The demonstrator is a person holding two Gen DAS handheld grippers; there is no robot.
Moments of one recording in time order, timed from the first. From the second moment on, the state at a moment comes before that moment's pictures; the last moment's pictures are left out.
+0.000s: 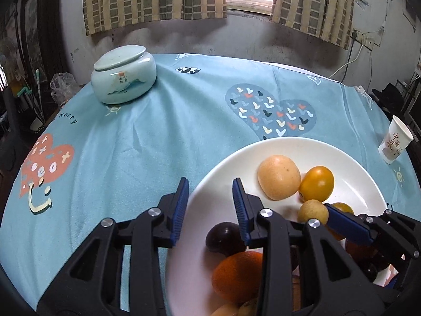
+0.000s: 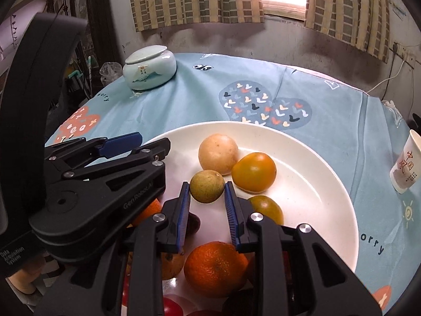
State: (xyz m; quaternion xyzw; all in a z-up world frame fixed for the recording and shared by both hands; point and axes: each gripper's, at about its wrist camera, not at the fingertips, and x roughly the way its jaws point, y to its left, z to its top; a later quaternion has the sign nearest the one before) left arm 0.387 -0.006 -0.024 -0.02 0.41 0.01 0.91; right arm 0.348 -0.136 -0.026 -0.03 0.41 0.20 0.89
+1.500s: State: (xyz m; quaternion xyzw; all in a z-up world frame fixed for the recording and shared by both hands) left arm 0.155 -0.003 0.129 0.04 0.26 0.02 0.97; right arm 0.129 -0.197 0.138 0.03 0.26 0.17 0.95
